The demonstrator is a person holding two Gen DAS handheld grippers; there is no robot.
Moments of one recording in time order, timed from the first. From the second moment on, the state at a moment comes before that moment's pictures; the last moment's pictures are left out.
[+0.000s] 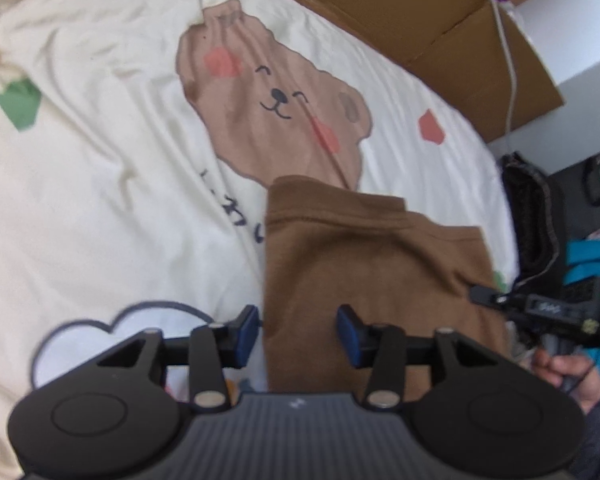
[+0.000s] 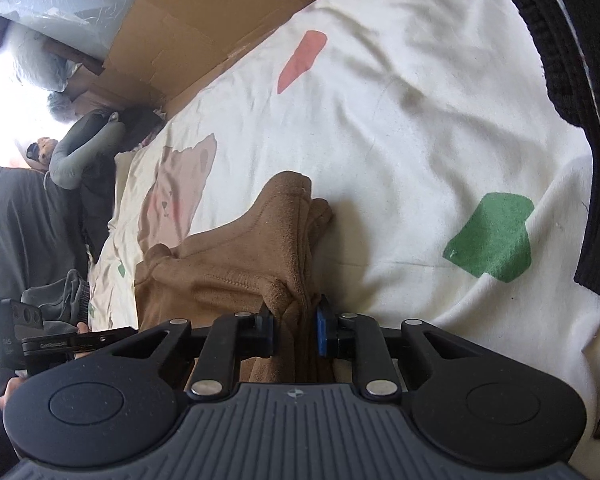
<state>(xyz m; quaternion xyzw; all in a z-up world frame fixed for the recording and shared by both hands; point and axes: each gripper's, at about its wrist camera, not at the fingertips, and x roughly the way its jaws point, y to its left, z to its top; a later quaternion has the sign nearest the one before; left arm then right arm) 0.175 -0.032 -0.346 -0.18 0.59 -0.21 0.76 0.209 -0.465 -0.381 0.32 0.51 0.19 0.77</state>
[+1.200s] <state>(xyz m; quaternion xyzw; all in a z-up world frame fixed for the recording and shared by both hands) 0.177 -0.013 -0.396 -0.33 0.60 -0.30 0.67 0.211 -0.473 -0.385 0.32 0.52 0.21 0.76</state>
